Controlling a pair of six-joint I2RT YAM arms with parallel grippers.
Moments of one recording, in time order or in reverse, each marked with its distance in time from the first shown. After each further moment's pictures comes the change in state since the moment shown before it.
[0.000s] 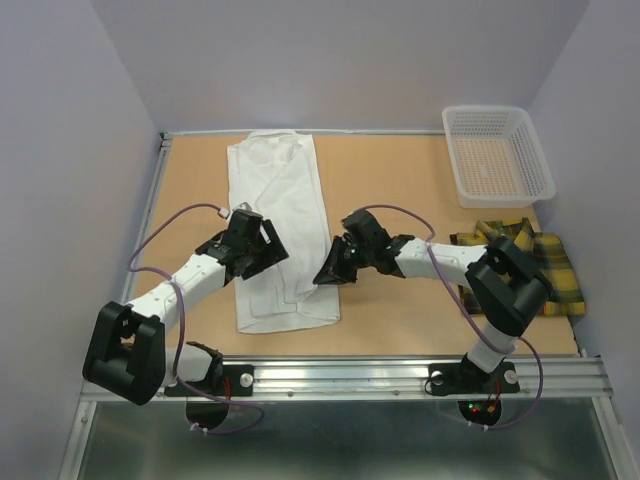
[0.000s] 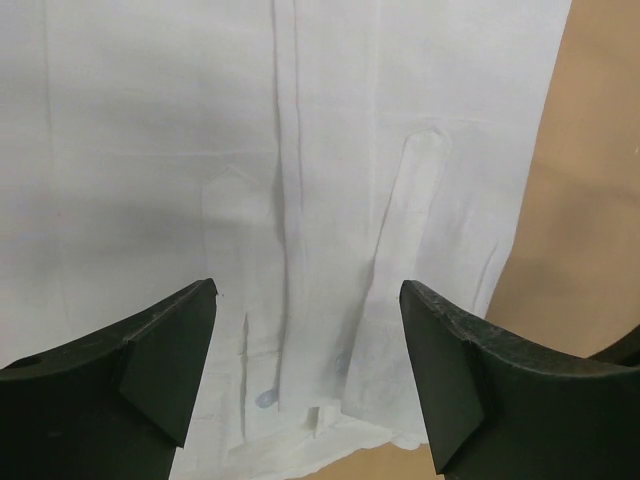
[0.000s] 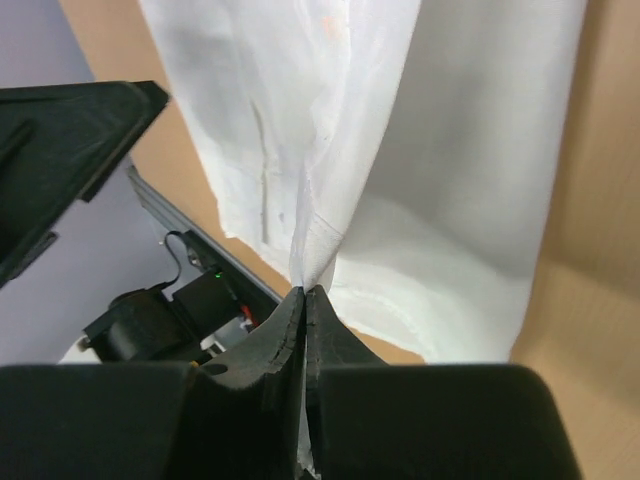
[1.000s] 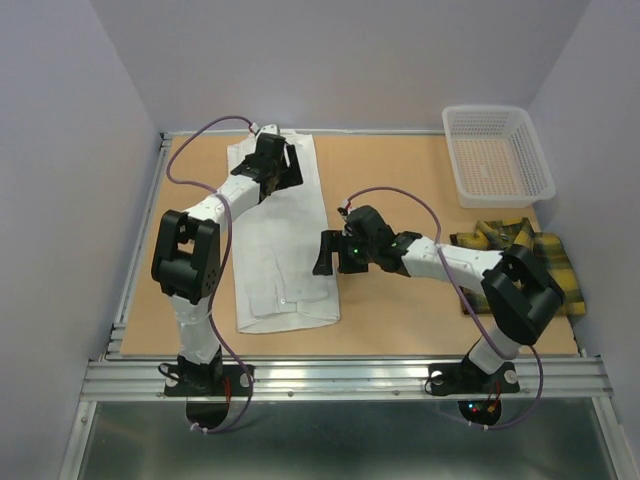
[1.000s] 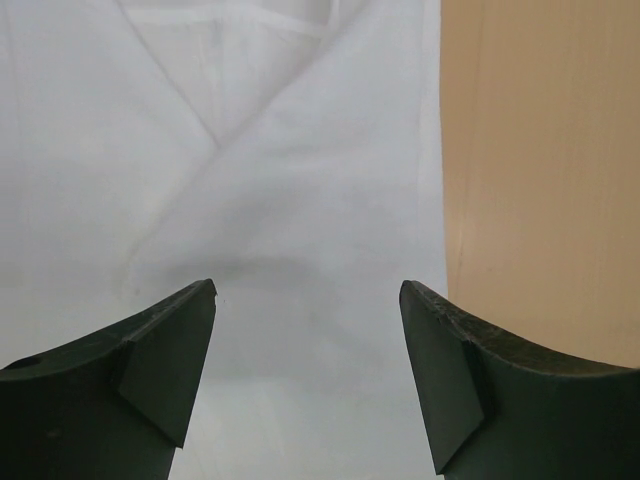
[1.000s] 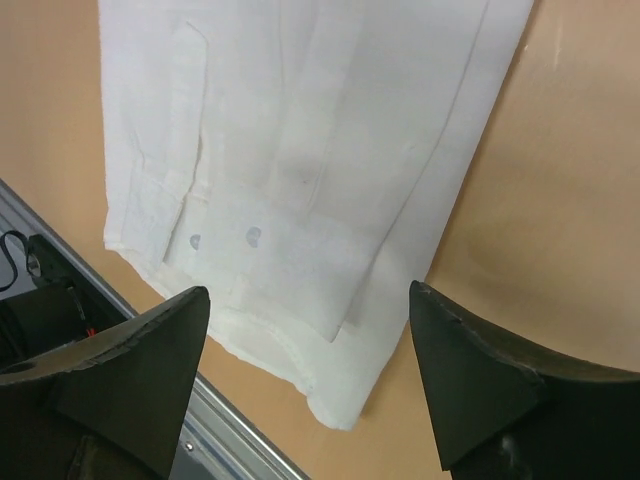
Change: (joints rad) left arm 0.062 0.631 0.727 0.117 -0.133 0.359; right arm 0.004 -0.030 0.022 -0.064 0.175 -0.444
